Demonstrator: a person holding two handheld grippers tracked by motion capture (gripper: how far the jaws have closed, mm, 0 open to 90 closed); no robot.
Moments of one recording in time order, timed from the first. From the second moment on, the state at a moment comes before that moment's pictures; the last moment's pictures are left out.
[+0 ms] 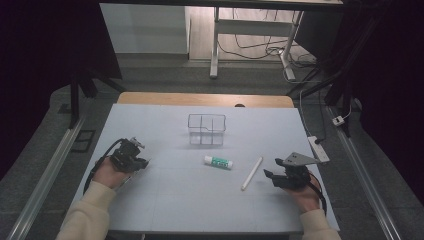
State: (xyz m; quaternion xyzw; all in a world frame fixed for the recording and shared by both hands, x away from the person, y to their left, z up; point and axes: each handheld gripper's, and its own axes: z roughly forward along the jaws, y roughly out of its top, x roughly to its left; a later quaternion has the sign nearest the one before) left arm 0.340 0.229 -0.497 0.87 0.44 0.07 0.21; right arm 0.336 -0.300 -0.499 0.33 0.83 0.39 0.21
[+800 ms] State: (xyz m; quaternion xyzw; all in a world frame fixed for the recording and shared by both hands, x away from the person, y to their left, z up) left arm 0.326 0.242 -0.464 0.85 0.43 0.12 0.29; right arm 0.336 -0.303 -0.498 0.33 0.83 0.39 0.22
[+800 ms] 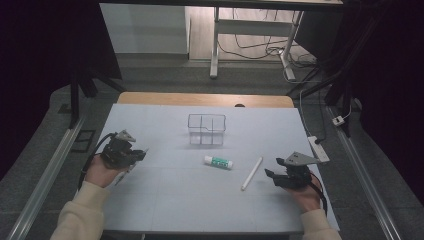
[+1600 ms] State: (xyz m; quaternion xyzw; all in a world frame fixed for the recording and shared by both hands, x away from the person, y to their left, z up) left arm 0.322 0.246 -0.444 0.81 0.42 0.16 0.37; right arm 0.337 -0.303 -0.498 0.33 0.83 0.39 0.22
